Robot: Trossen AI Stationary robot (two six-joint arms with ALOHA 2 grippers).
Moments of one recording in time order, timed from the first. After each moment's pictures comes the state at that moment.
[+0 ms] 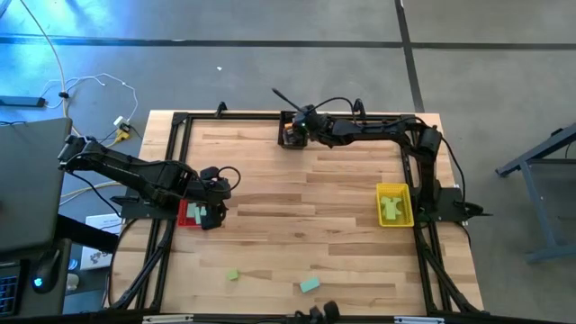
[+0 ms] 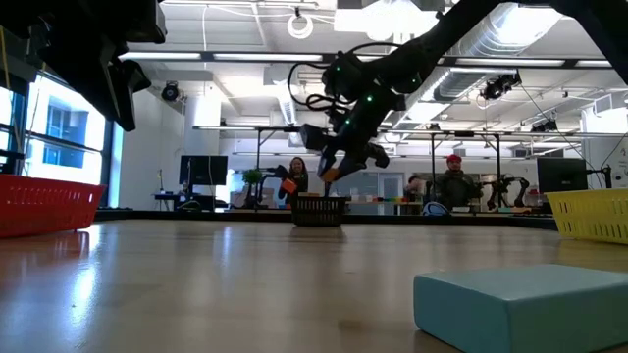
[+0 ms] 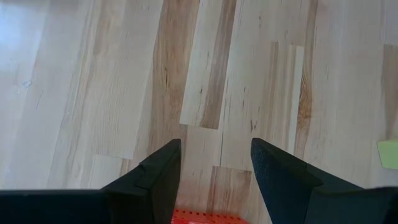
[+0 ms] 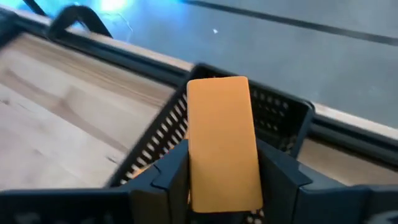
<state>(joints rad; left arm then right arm) -0.12 1.03 0.76 -0.86 -0.17 -0.36 -0.43 1.97 1.33 -0.08 0.39 0.52</state>
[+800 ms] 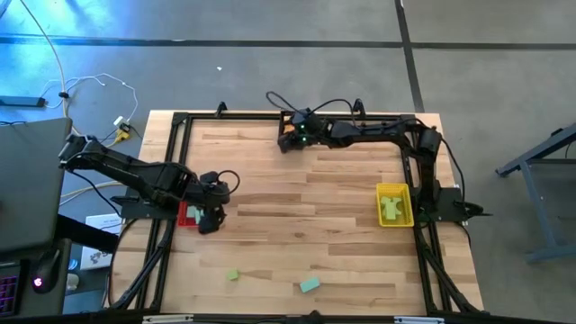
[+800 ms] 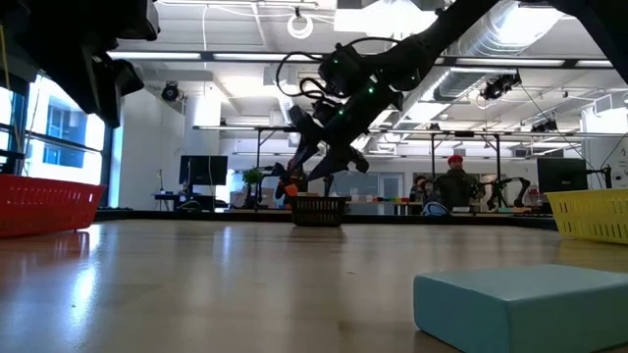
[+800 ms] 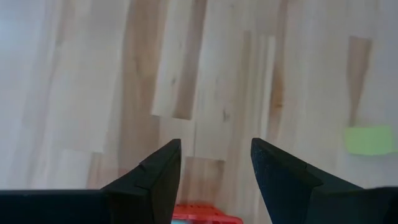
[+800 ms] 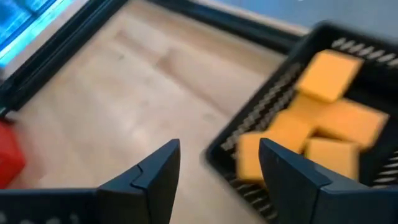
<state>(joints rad) -0.16 1.03 0.76 -0.86 -0.10 -0.41 -0.40 1.97 1.33 -0.02 0.07 0.52</state>
